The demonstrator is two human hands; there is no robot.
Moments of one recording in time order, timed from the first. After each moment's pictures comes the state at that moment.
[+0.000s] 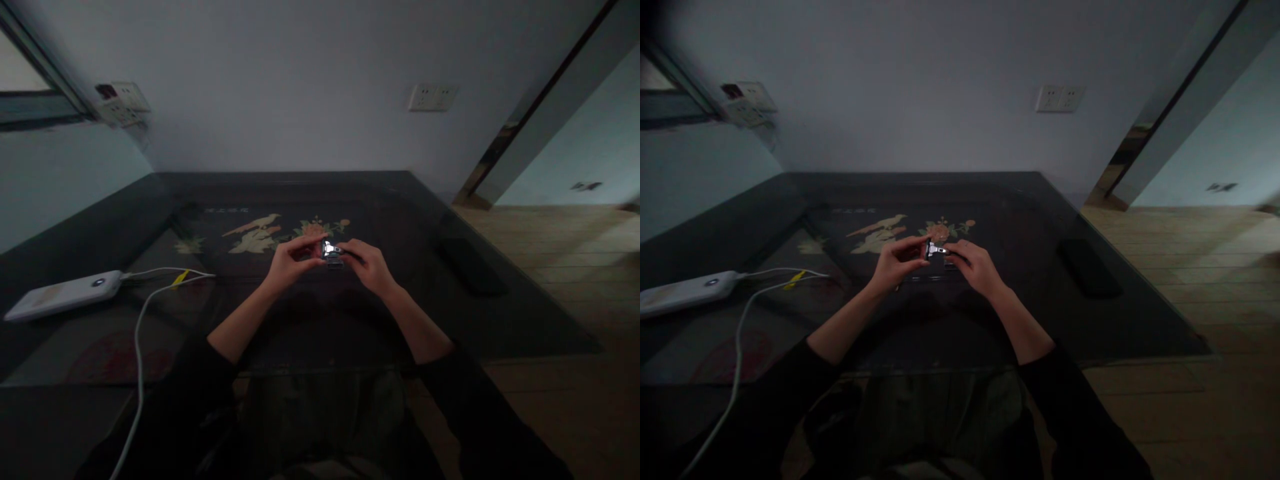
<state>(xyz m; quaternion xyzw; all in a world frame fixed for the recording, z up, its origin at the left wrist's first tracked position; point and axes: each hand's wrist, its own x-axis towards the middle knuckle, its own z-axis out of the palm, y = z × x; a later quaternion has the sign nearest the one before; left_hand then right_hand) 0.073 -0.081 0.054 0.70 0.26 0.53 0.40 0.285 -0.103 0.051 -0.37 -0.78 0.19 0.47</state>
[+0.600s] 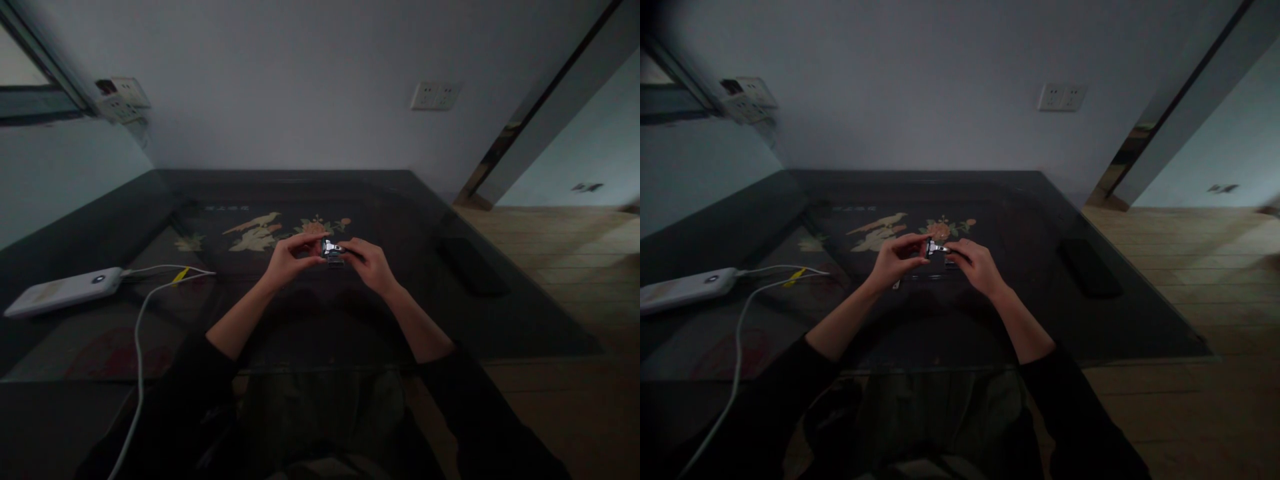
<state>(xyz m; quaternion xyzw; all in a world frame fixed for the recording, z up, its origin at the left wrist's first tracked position) 0.070 -0.079 0.059 0.73 0.25 0.51 0.39 0.285 -0.104 0.053 -0.36 -0.78 0.18 0.48</state>
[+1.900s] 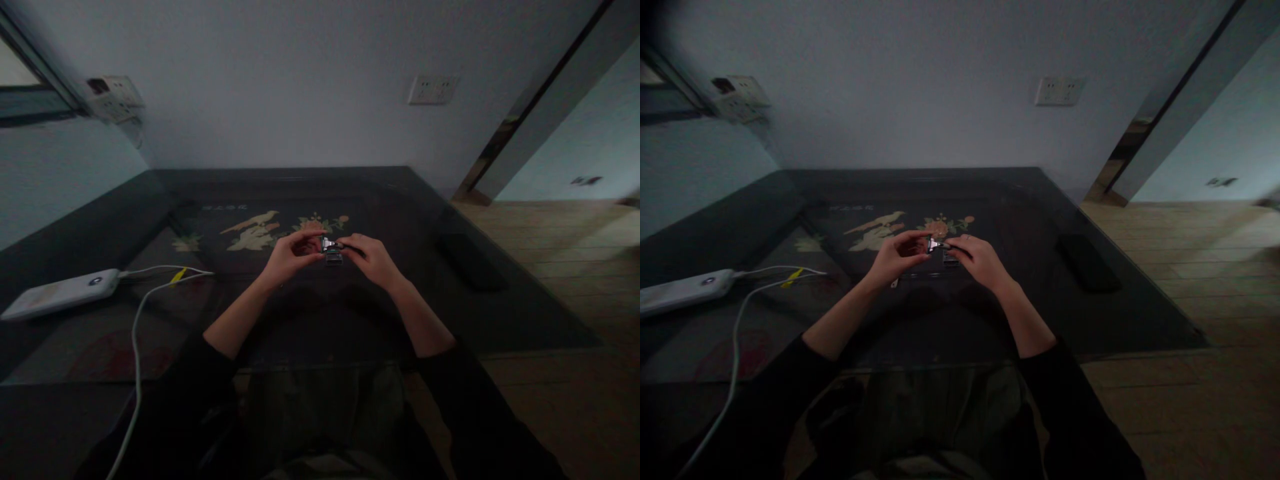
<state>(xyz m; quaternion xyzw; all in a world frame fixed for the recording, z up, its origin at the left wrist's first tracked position) 0.071 -0.078 0.057 0.70 0.29 0.47 0.44 0.296 -0.095 0.051 -0.37 -0.83 0.10 0.42</state>
